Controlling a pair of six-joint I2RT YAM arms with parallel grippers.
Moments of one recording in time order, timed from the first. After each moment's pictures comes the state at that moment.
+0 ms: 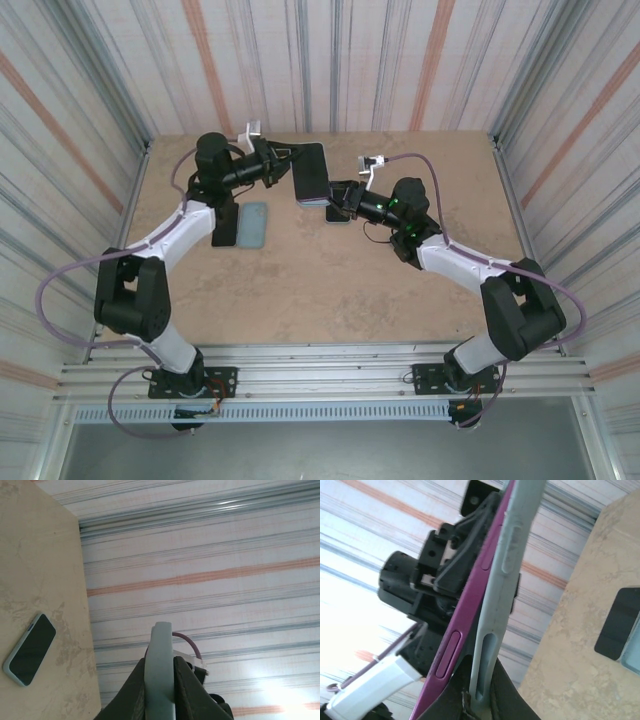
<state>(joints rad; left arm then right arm) -0.29 1.63 1.19 0.44 0.82 -1.39 0.53 1.50 0.86 0.78 -0.64 1.21</state>
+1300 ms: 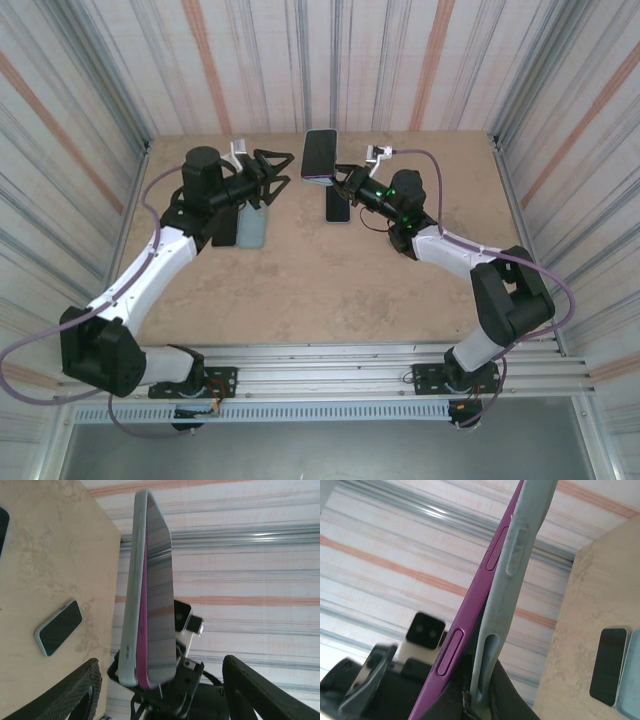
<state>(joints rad) -0.38 1.30 1.10 0.00 0.55 -1.37 0.50 1.59 0.93 0.80 -0.46 1.29</state>
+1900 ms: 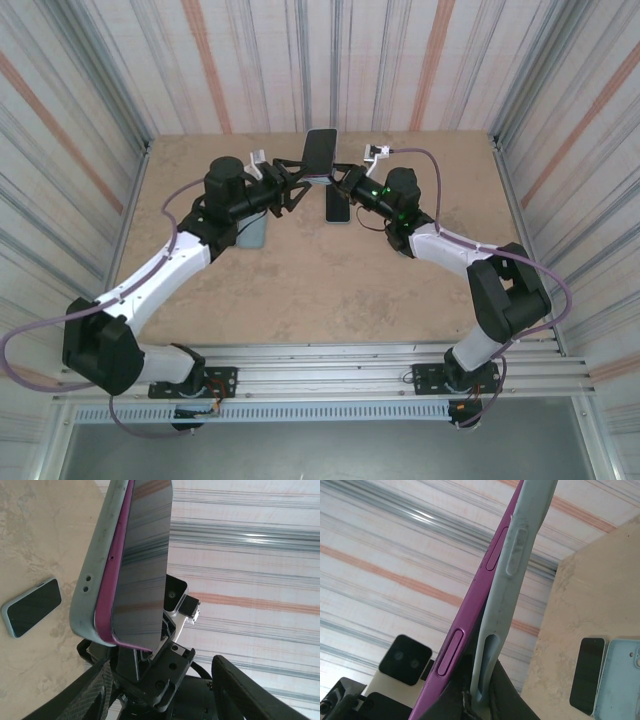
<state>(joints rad) -0.50 1.34 1.07 0.11 0.43 -1.54 0.51 1.61 0.95 0.76 -0.42 1.22</state>
